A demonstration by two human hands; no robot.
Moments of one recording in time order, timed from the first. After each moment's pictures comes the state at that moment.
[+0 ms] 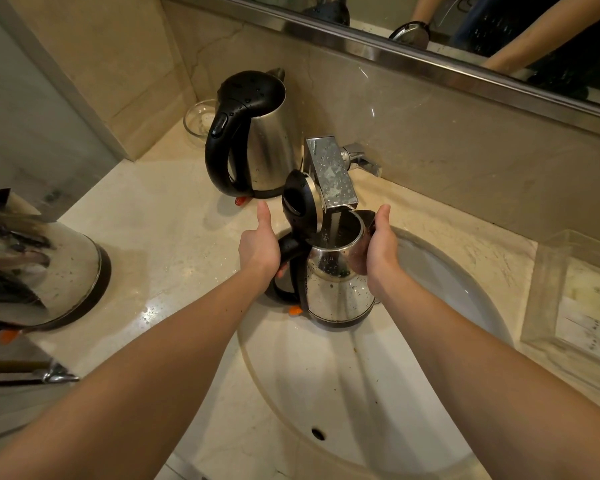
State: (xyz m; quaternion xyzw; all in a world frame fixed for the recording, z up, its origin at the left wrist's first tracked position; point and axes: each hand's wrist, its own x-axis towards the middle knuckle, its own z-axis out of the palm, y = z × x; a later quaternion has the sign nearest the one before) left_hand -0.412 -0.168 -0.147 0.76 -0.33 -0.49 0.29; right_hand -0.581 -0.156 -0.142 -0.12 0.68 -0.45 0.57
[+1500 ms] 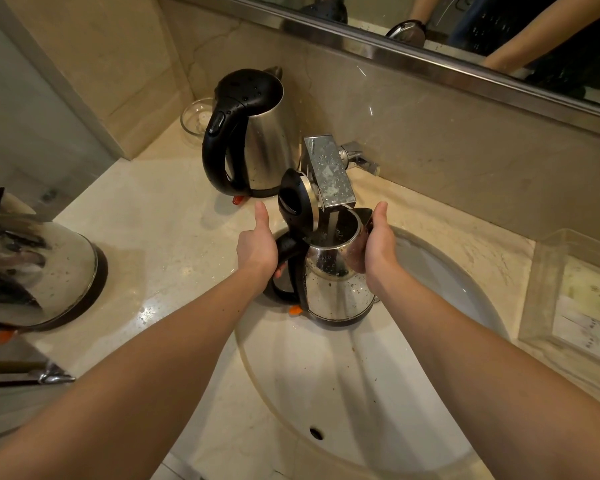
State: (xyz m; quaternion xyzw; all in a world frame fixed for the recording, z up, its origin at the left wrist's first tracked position) left_hand -0.413 -0.167 -0.147 0.76 -0.32 -0.49 0.29; right_hand -0.580 -0.158 -0.133 -0.12 0.67 -0.45 0.57
